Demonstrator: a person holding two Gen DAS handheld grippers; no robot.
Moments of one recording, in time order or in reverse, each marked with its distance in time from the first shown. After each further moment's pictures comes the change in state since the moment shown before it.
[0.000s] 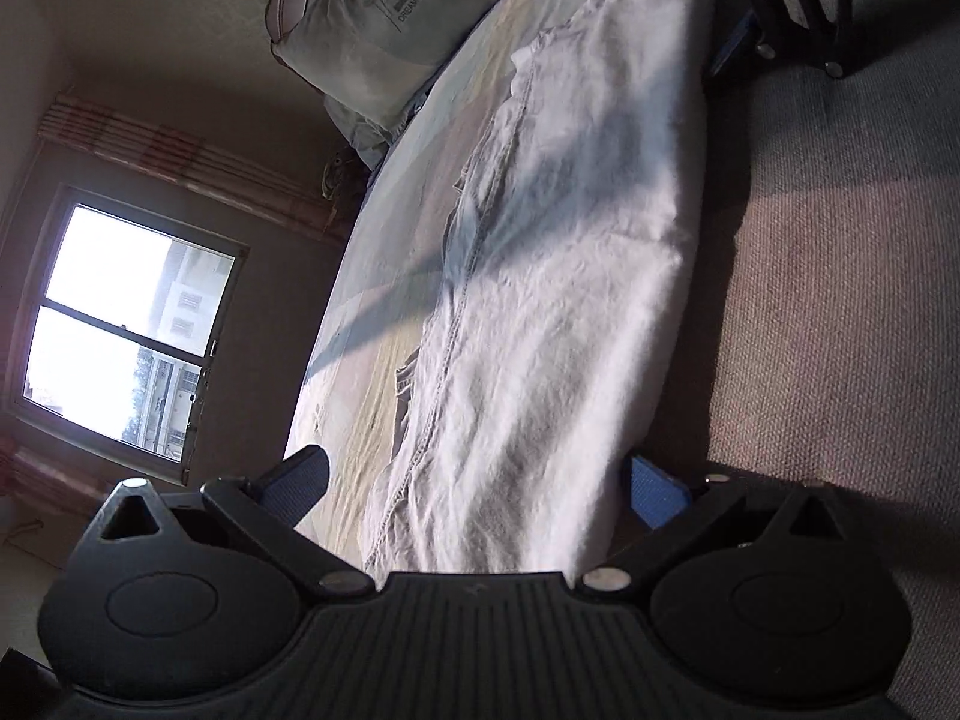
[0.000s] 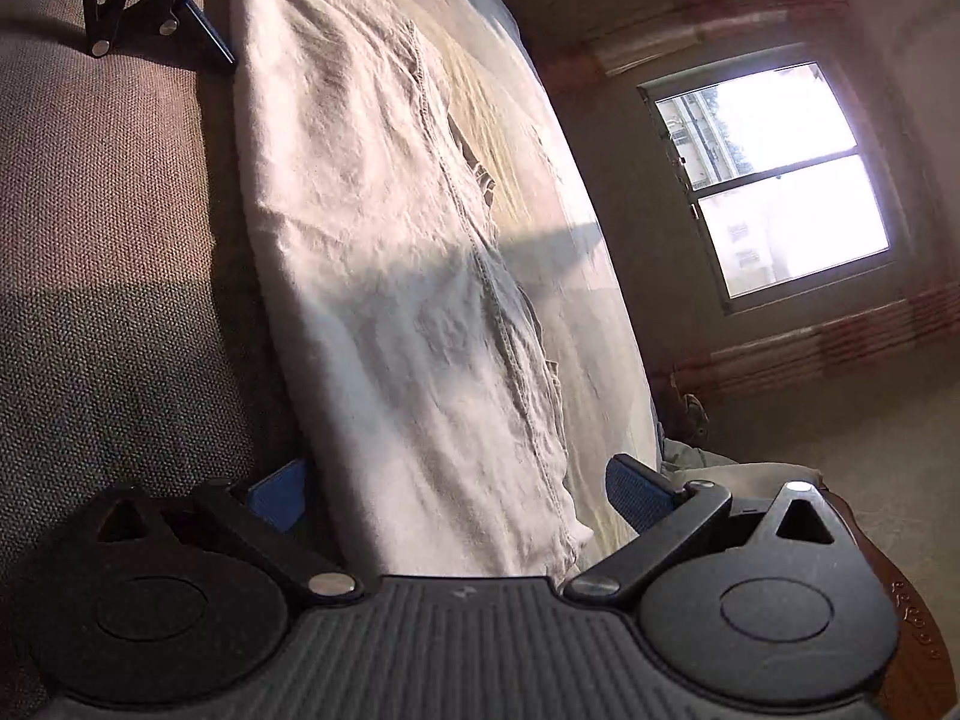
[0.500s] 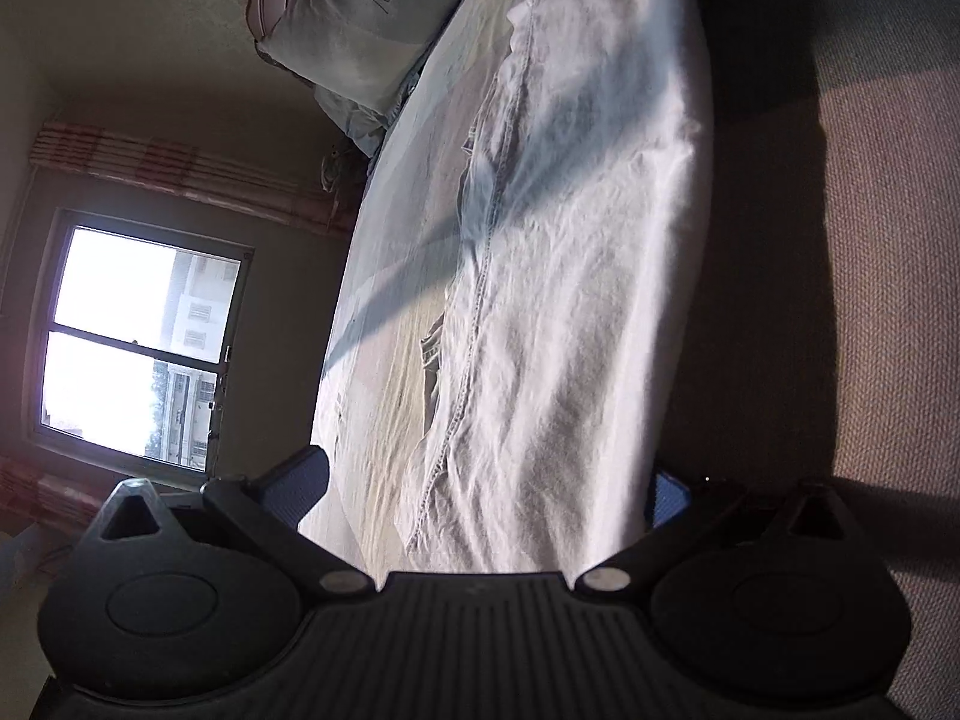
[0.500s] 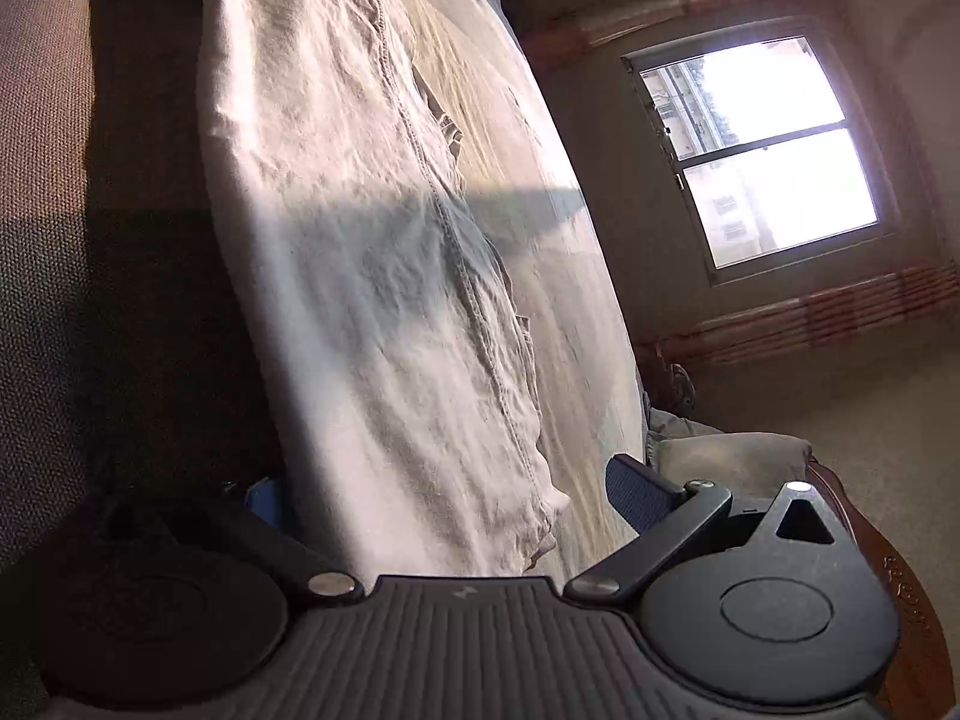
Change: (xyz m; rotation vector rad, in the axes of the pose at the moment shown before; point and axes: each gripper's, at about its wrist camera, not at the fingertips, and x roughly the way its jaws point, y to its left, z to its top) left arm 0.018 0.012 -0.031 0.042 0.088 0.027; right arm 0.033 -0.028 -0.027 0.044 0.098 -0.032
